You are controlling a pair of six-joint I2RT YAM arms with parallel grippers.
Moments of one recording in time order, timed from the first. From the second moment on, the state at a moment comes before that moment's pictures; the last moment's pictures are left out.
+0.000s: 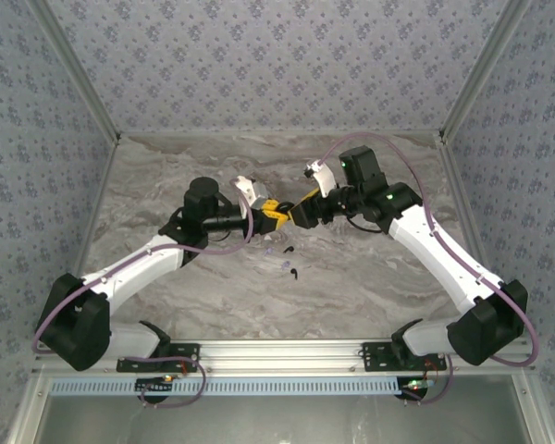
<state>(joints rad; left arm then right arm) -0.60 1.31 0.83 0.27 0.76 0.04 0.52 1.34 1.28 -0.66 -0.53 -0.01</state>
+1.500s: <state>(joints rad) -0.59 1.20 0.67 0.26 0.47 -0.11 0.47 1.42 1.14 -0.67 -0.35 0.11</state>
